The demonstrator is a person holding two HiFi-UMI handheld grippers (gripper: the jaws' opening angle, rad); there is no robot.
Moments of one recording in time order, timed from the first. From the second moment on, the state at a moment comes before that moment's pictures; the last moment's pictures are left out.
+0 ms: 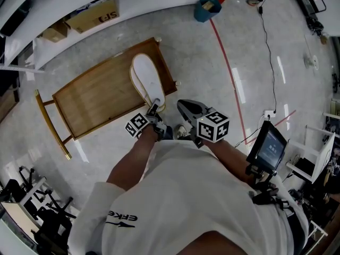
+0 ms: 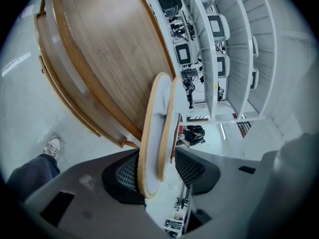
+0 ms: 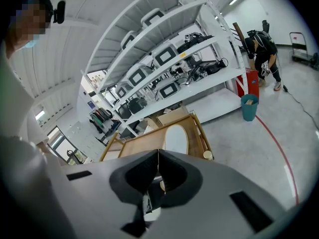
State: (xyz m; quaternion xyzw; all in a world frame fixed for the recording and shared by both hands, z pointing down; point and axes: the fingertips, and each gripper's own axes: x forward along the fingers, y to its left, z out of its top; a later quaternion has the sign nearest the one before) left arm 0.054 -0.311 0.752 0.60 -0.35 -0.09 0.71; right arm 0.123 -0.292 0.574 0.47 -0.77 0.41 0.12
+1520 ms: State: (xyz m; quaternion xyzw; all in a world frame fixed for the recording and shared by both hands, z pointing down) left arm 0.051 -0.225 0.557 0.83 -0.38 -0.11 0.40; right arm 0.148 -0.213 0.522 0.42 -0.84 0.34 0.03
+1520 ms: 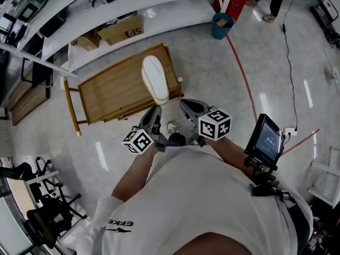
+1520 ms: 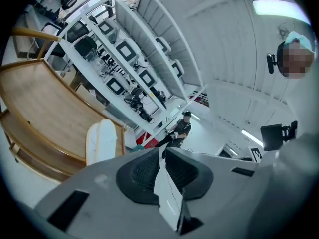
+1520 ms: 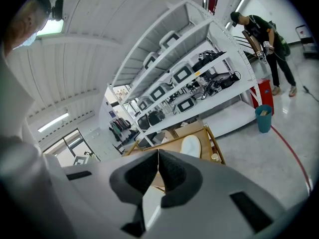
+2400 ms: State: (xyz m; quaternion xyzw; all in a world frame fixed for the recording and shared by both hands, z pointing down) left arm 0.074 -0.134 0.473 0.85 -0.43 -0.09 0.29; right arm 0.162 -0.129 0.471 0.36 -0.87 0.33 -0.01
